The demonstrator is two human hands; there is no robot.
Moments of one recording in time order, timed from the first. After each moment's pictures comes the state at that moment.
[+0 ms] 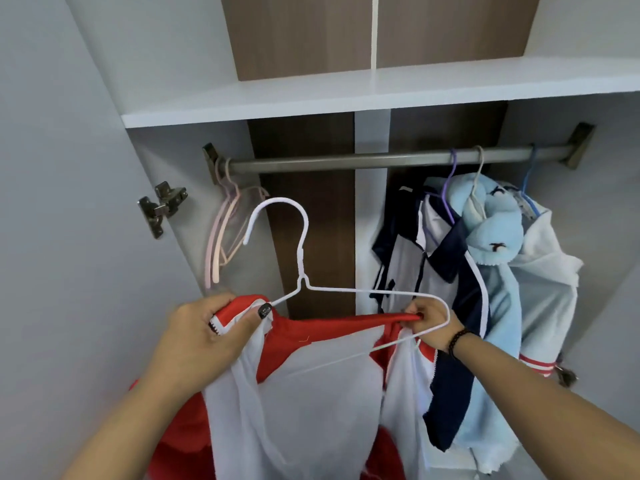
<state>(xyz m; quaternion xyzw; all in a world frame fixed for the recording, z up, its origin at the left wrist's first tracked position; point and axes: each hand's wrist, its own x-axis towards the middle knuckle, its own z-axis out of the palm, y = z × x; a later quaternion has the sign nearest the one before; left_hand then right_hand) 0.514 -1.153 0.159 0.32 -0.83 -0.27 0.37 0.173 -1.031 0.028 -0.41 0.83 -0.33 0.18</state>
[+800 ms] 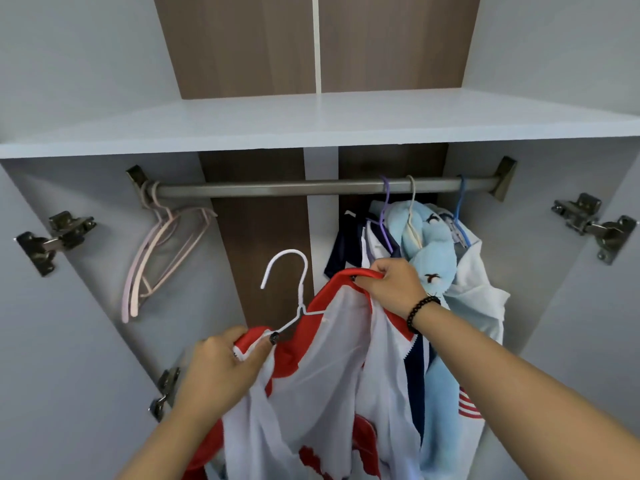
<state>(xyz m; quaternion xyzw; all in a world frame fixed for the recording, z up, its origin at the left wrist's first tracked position) 0.377 -1.110 0.117 0.38 -0.83 -0.27 0.32 0.117 -1.020 0.147 -0.38 0.78 -0.48 0.12</state>
